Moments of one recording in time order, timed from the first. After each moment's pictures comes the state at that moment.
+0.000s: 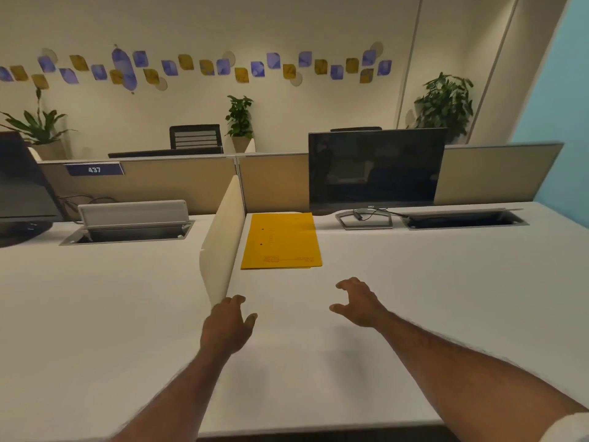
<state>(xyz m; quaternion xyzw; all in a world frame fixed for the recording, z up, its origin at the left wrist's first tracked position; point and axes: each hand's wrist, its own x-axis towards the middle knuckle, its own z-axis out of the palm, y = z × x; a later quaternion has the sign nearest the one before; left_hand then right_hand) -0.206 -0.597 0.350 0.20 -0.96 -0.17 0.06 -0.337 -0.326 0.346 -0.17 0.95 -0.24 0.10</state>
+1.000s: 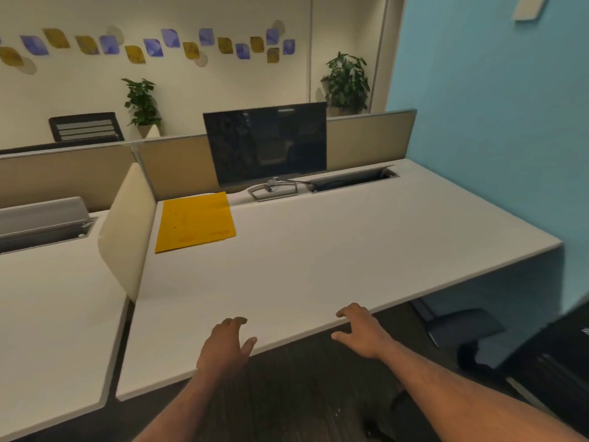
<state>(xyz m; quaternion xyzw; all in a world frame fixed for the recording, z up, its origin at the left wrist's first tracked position) -0.113 -0.427 0.303 0.03 -0.98 -0.21 -0.05 -0.138 -0.114 0.308 -0.06 0.96 -0.24 0.11</state>
